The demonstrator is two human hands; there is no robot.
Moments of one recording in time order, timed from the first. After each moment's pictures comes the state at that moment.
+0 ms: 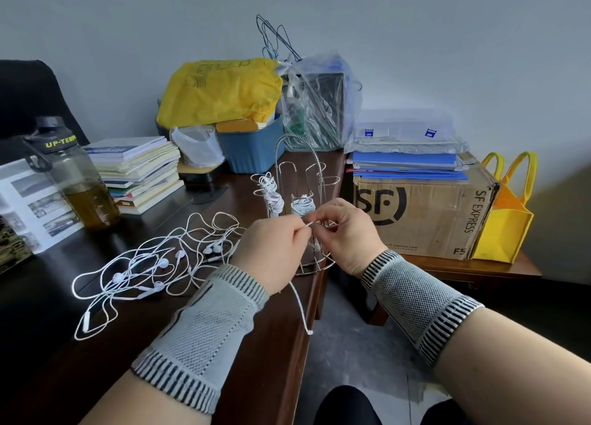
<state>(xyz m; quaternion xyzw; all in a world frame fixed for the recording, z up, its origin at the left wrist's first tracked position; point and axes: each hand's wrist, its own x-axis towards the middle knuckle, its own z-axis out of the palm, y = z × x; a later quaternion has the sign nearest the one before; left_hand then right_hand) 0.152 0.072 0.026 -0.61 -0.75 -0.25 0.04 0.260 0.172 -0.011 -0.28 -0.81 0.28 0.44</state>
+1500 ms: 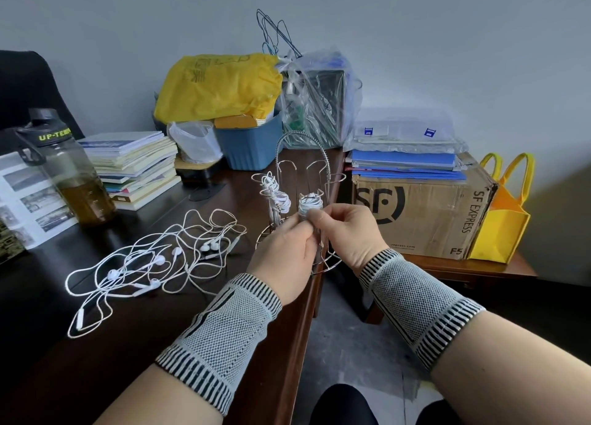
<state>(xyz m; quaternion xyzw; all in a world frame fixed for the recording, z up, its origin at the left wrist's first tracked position) 0.158 0.084 -0.004 -0.65 -0.71 -0.28 0.00 0.260 0.162 0.001 -0.34 -0.69 0.47 0.43</state>
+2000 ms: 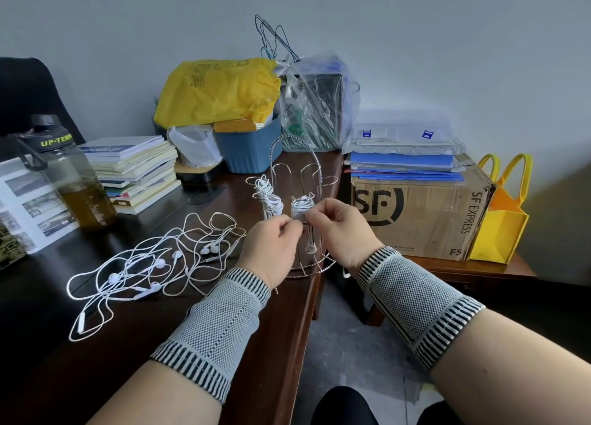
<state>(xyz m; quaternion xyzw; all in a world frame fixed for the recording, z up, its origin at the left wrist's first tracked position) 0.148 0.086 0.009 -0.50 -0.74 -0.43 -0.13 0.259 0.161 0.007 -0.33 -0.71 0.47 0.39</state>
